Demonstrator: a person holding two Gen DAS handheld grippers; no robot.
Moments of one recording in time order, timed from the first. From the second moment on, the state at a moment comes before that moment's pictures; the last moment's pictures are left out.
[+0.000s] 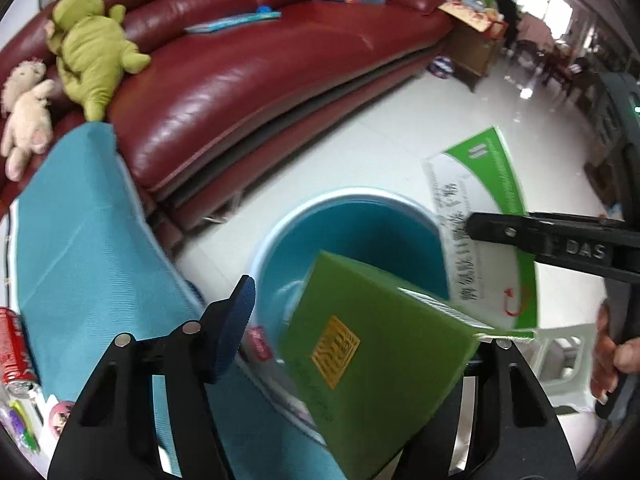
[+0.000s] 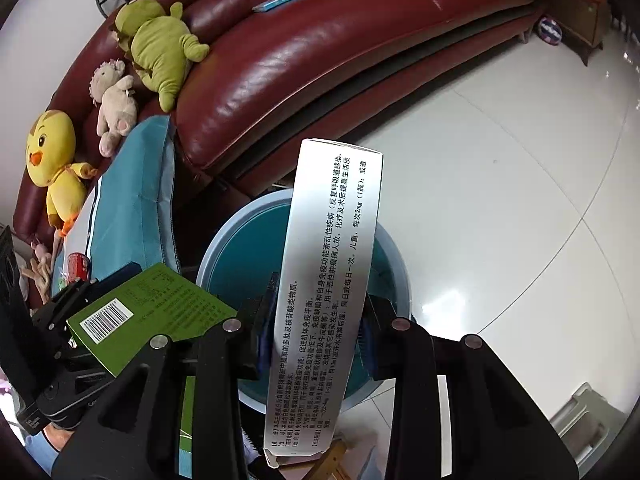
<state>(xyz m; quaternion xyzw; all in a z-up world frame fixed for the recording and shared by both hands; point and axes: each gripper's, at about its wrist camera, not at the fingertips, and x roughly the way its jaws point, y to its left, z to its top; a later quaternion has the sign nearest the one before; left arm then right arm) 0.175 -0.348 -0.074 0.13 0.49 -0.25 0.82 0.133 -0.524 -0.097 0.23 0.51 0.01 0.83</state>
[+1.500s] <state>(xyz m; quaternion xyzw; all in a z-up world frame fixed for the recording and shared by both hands) 0.136 -0.260 -0.044 0.06 0.49 -0.22 0.84 0.121 -0.488 -0.076 0.20 0.54 0.01 0.82</state>
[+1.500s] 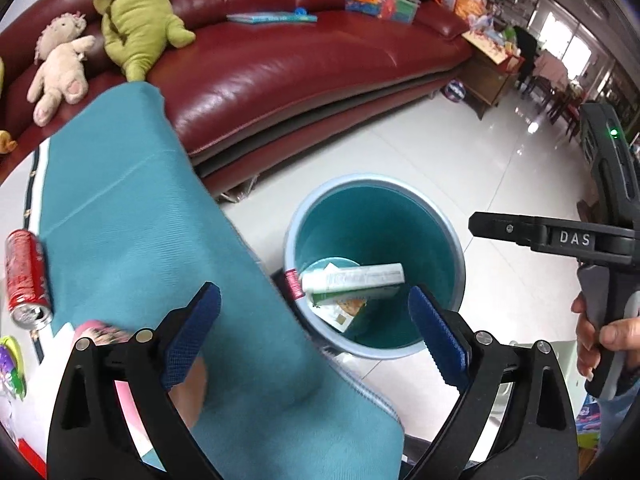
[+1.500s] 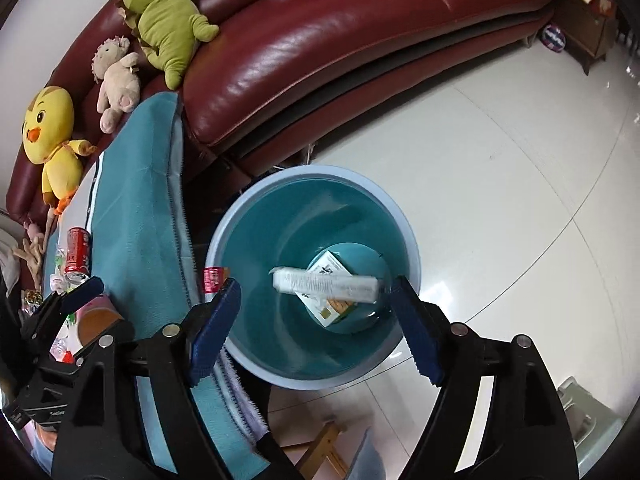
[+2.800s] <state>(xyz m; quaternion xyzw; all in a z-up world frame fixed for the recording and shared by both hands) 0.038 0.278 -0.024 -0.19 0.46 0.22 0.84 0.181 -0.073 -0.028 -0.01 0.59 0.22 0.78</state>
